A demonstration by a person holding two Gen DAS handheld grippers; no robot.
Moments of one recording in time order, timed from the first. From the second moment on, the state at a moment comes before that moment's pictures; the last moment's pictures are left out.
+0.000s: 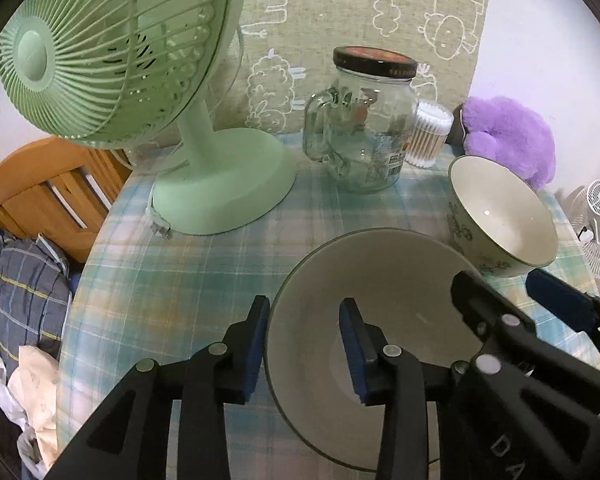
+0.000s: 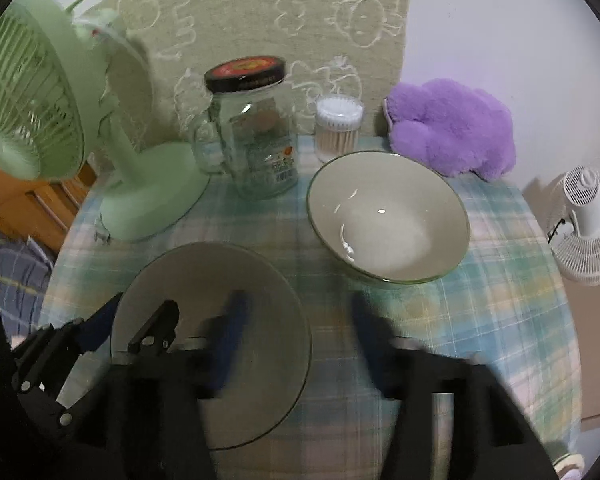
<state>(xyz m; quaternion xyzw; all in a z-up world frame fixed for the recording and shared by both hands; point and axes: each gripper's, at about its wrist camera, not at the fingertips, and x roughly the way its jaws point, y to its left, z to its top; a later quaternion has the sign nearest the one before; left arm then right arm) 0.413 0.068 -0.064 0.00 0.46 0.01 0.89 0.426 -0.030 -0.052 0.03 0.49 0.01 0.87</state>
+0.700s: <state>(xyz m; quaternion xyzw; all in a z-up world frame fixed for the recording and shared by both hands) 0.421 0.074 -0.093 -0.01 0.49 0.01 0.87 0.439 -0.022 -0.083 0.04 0.52 0.04 0.85</state>
